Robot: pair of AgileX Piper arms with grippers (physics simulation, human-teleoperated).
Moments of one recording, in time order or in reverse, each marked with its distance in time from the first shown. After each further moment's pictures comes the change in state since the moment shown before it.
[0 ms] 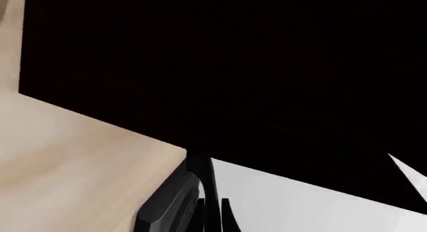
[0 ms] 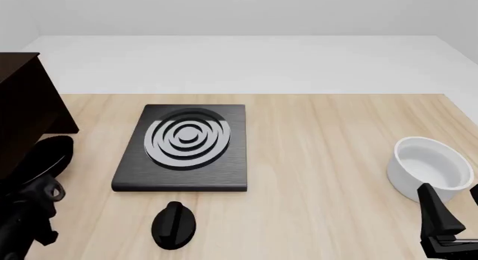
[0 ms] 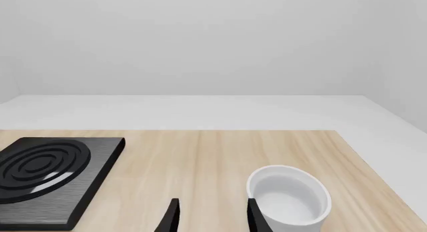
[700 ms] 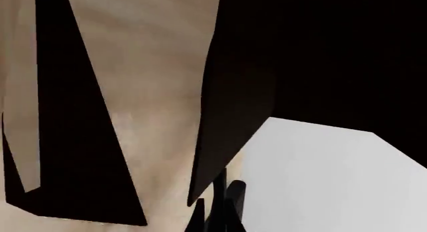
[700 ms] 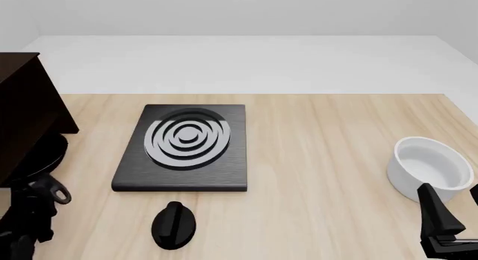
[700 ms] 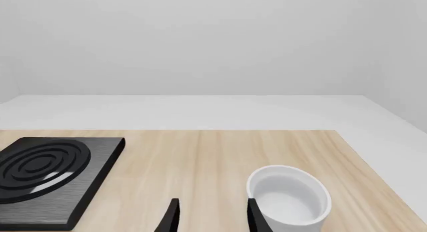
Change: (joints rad) left arm 0.079 0.377 -0.131 -0.162 0.214; right arm 0.000 0.000 0.000 0.000 0.000
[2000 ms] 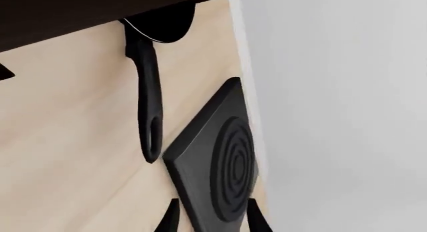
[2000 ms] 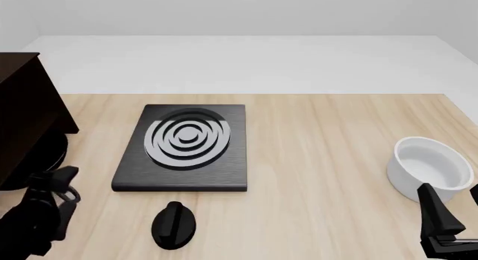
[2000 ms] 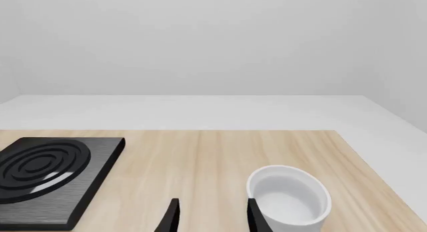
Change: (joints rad) left arm -0.338 -0.964 0.041 0.968 0.218; right arm 0.000 0.000 0.000 0.000 0.000
